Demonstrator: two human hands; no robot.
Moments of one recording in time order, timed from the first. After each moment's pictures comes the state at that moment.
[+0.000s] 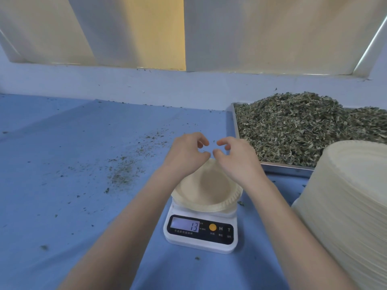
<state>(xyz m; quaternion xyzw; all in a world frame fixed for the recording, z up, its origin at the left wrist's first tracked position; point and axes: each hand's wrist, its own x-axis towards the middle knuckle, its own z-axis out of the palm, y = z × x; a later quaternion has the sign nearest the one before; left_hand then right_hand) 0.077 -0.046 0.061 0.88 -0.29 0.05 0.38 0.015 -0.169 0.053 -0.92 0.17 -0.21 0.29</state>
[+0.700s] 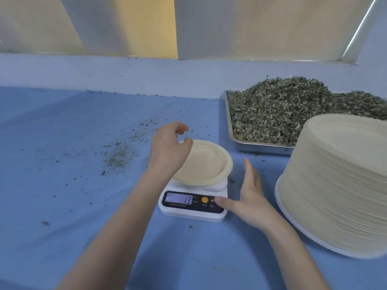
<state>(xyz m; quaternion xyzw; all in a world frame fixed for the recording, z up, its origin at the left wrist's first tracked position) 0.044 -0.026 0.039 0.85 -0.21 0.14 0.47 -0.086 -0.169 -0.028 -0.87 0.16 -0.09 0.45</state>
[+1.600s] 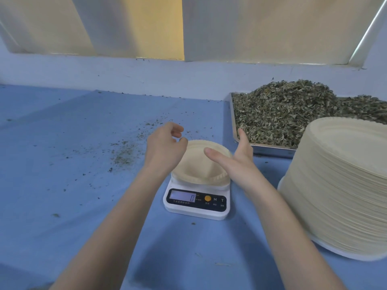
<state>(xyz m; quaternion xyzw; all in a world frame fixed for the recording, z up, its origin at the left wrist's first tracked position) 0.038 -0.008 0.048 0.85 -0.17 0.11 0.48 -0.047 -0.149 0.032 -0.79 0.15 -0.19 0.56</state>
